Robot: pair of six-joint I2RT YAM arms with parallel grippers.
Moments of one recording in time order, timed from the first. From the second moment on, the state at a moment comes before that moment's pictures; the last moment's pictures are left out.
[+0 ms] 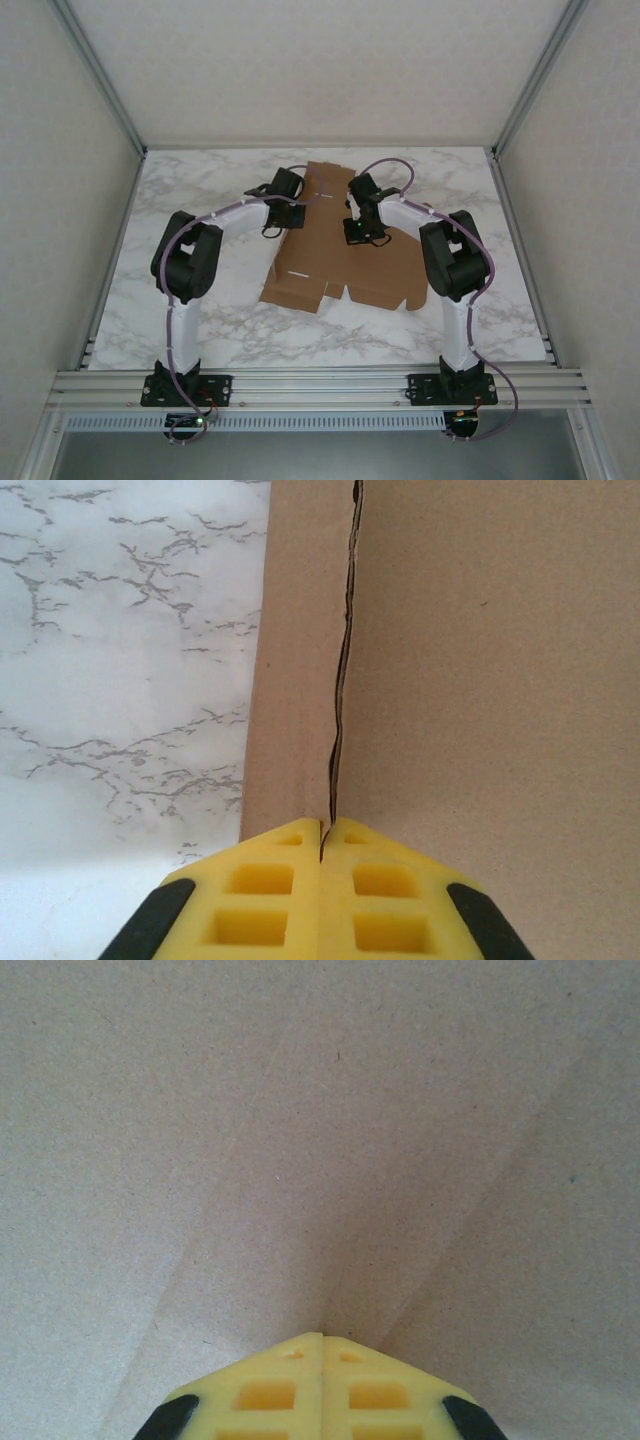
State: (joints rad) left arm -0.45 2.09 1.50 -0.43 -0.06 -0.34; right arm 0.48 2.08 1.47 -0.67 -0.12 0.21
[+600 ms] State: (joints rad) left arm -0.44 2.08 1.51 -0.48 -0.06 -0.34; right arm 0.38 1.86 1.21 -0.48 -0.37 0.47
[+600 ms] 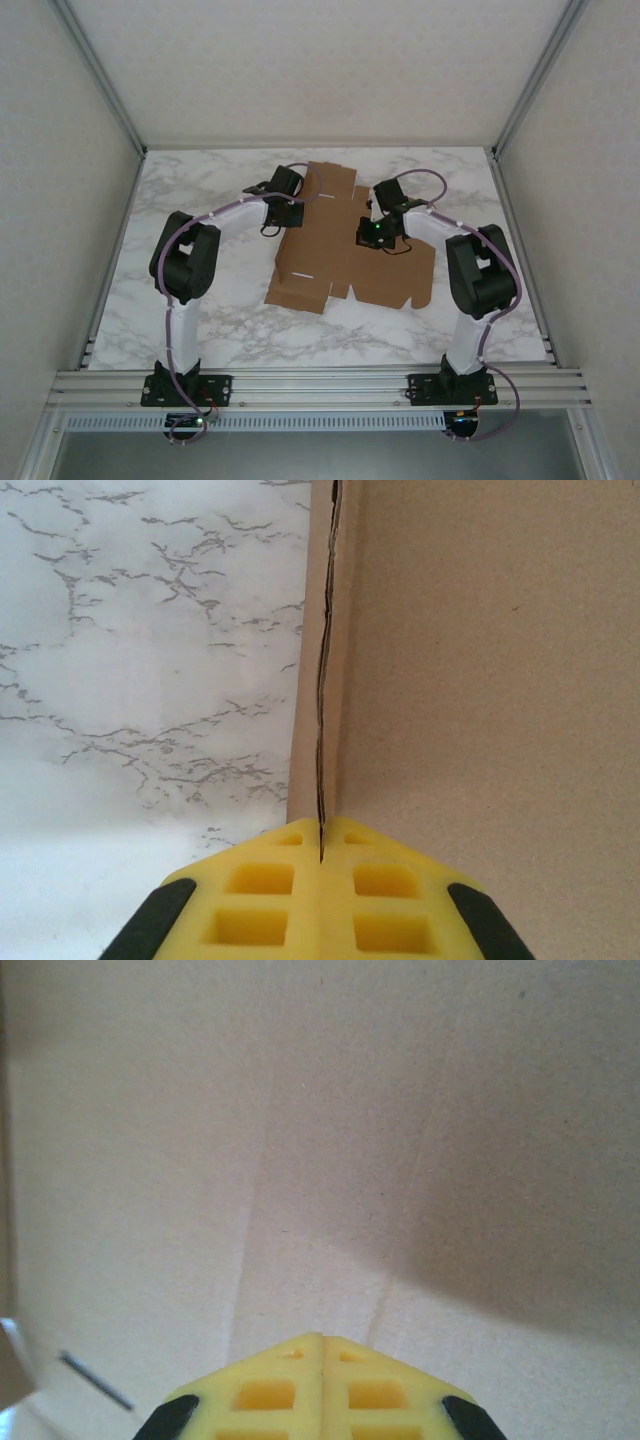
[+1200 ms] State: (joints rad) left arm -0.44 2.05 1.53 -0.55 -0.03 -0.34; right arm 0.34 1.99 1.21 -0.38 -0.52 0.56
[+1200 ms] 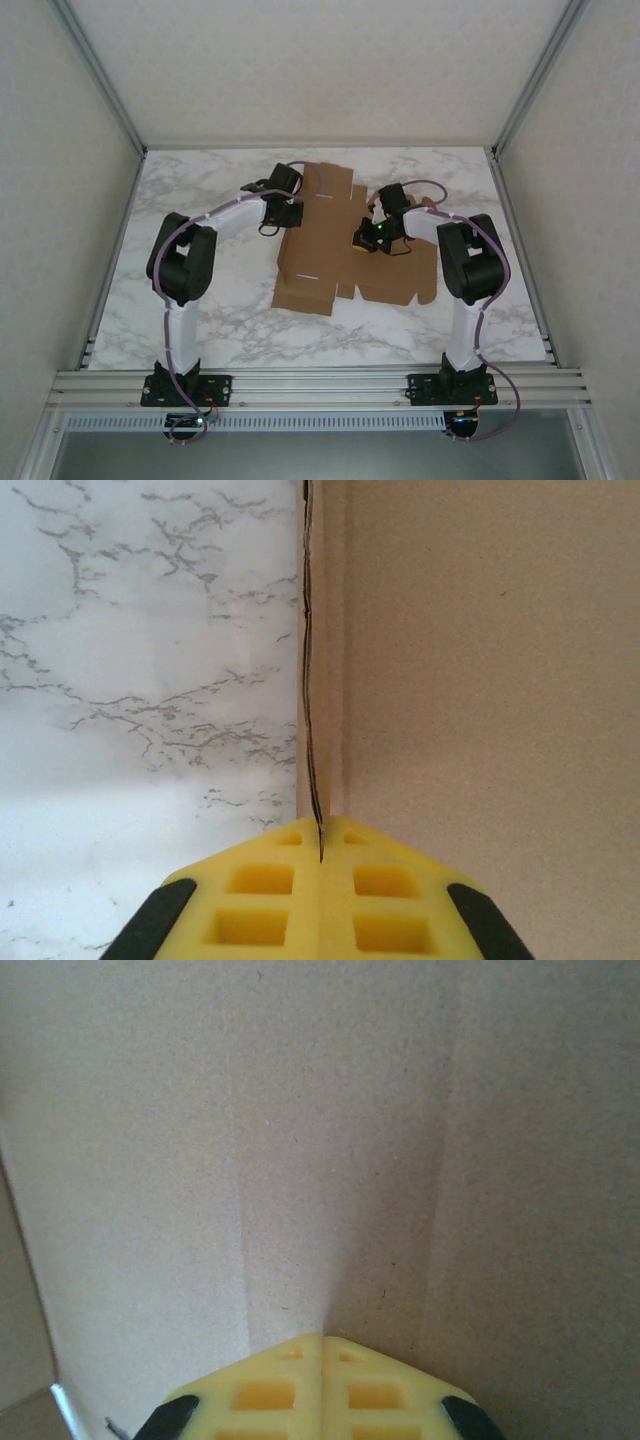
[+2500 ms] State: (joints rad) left arm -0.60 2.01 1.82 -0.55 0.30 -0.57; right arm 0.34 1.99 1.19 -0.32 -0.57 0.60
